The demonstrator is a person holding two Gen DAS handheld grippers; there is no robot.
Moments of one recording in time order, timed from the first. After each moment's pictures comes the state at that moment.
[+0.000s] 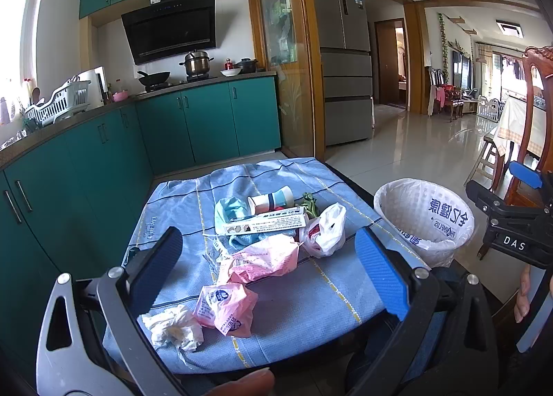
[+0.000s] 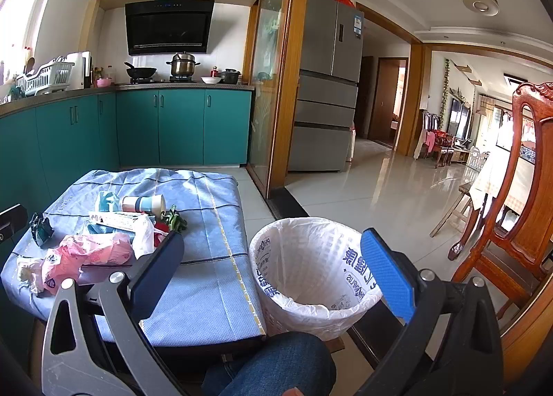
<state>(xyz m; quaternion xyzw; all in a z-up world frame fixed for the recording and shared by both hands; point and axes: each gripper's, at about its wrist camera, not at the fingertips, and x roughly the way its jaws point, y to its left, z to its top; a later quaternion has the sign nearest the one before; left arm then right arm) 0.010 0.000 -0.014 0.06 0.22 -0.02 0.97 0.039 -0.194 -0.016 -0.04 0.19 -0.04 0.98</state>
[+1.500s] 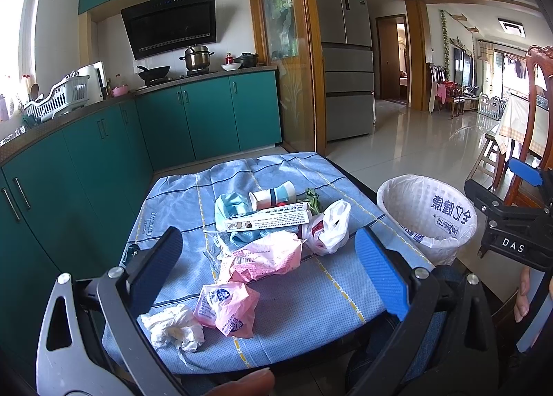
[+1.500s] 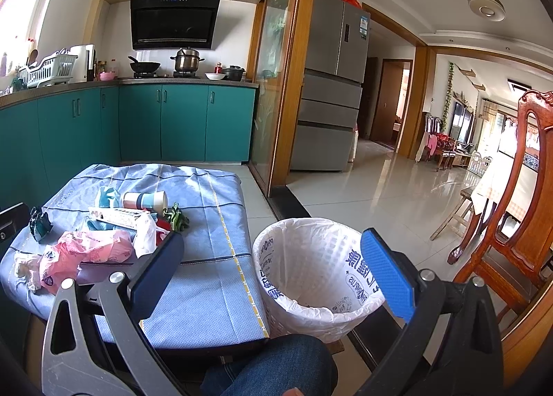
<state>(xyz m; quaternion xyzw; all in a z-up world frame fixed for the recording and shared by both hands) 0.018 0.004 -0.015 0.06 0.23 -0.02 0.97 0.048 -0.185 -0.016 -0.05 0.19 -0.04 0.98</state>
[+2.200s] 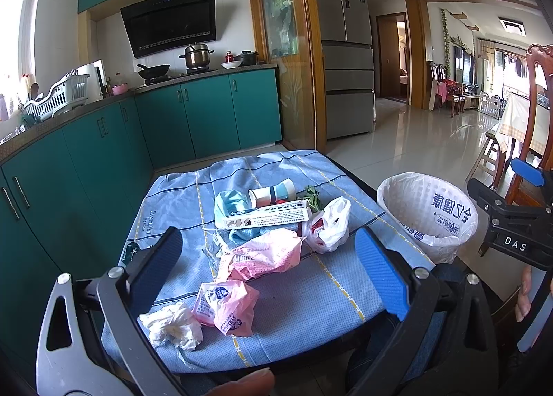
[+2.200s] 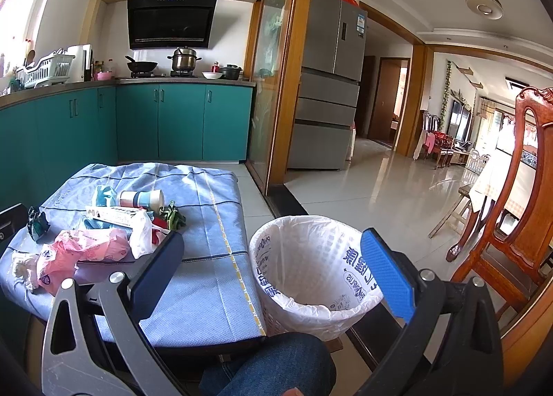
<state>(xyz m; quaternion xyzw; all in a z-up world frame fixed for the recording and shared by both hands) 0.020 0.004 -0.017 0.06 0.23 -0.02 0.97 0.049 -0.190 -0.020 -0.05 0.20 -0.04 0.98</state>
